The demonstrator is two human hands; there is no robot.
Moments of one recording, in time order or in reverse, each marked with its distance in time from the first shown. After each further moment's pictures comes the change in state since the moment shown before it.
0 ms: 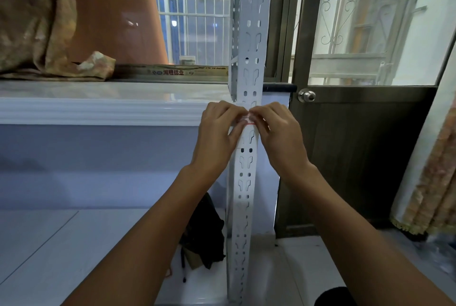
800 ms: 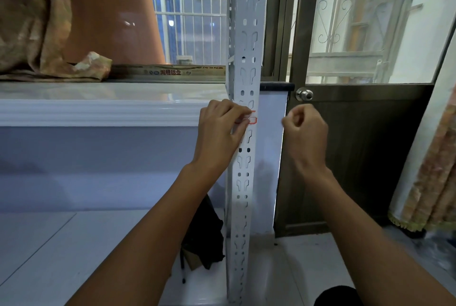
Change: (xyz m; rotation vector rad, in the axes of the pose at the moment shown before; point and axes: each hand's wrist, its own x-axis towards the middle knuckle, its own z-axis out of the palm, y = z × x) left_hand 0.005 0.003 0.006 0.042 0.008 0.042; right_hand -0.006 0.031 -0.017 0.062 0.129 0.534
